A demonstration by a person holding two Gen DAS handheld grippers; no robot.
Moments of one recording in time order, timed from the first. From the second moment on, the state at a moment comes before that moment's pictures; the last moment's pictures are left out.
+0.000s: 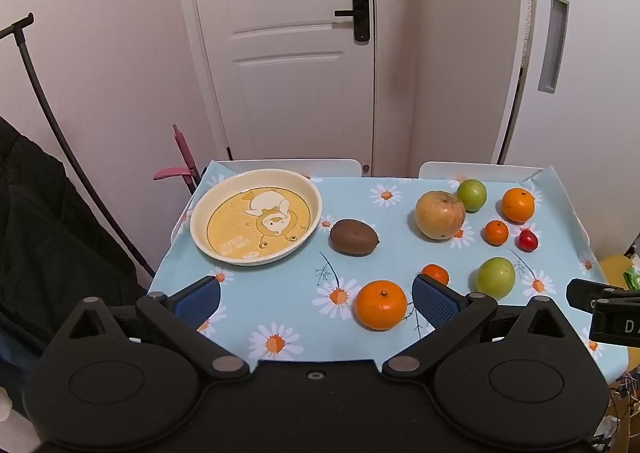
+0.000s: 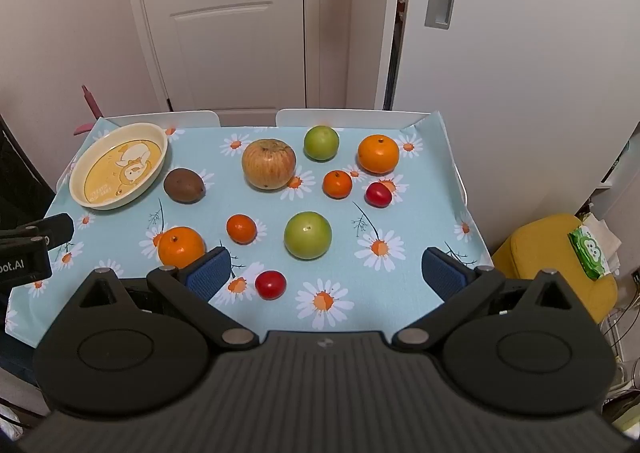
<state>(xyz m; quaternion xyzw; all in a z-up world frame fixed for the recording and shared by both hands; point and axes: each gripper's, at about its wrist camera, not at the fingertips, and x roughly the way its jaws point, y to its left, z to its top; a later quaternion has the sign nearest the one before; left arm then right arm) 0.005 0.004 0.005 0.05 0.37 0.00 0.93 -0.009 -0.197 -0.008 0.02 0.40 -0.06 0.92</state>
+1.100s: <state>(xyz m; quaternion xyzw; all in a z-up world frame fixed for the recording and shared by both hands) 0.015 0.002 -0.009 0.04 0.37 -0.01 0.93 -0.004 -0.204 -0.027 0.02 0.40 -0.04 0.92</state>
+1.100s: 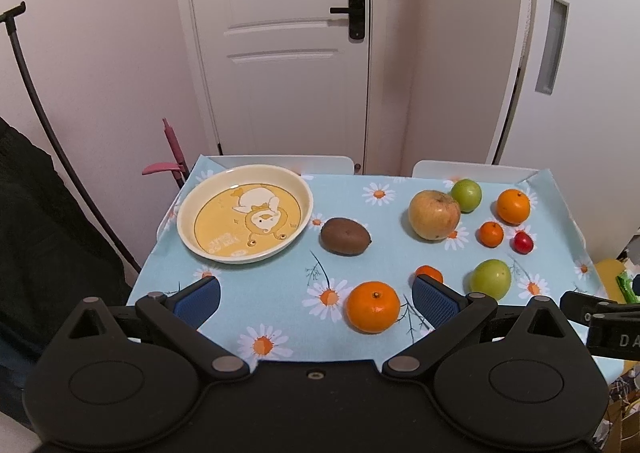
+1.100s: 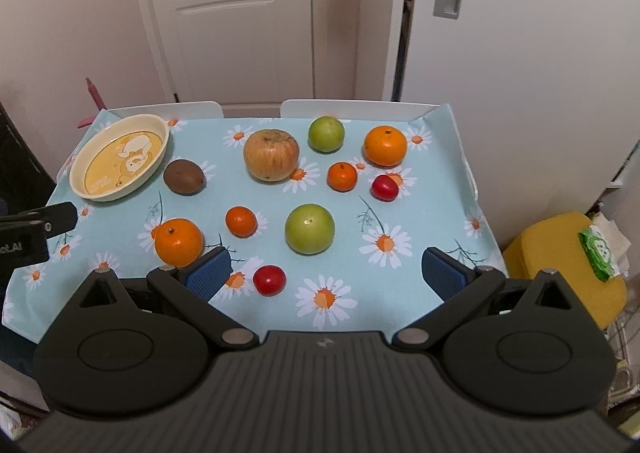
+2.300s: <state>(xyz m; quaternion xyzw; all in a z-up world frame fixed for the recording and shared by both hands) 0.088 -0.052 -0.158 0.07 0.40 -0.03 0.91 0.093 -0.232 -0.156 0.00 0.41 0.09 0.91</state>
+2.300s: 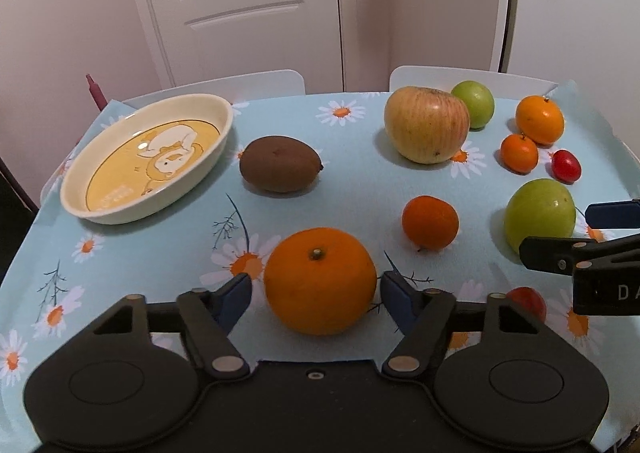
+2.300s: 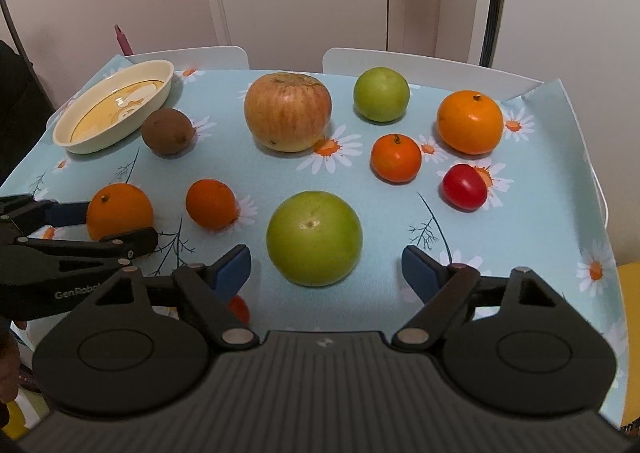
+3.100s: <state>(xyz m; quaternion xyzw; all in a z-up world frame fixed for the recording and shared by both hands) 0.088 -0.053 -0.159 0.06 0.39 -0.03 0.92 0.106 -0.226 -0.161 -0.01 0.41 0.11 0.91</state>
